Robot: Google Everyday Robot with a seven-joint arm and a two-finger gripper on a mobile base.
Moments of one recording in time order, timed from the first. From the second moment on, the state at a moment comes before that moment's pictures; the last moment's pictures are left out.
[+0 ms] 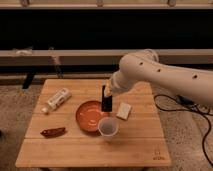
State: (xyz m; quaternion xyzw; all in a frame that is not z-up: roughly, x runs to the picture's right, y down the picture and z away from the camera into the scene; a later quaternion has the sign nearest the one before) arm 0.033 0.034 0.668 -0.27 0.01 0.65 0.71
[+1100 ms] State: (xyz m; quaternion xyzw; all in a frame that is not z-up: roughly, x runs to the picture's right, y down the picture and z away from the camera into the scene) arm 0.027 0.101 0.670 -0.30 0.03 0.61 0.73
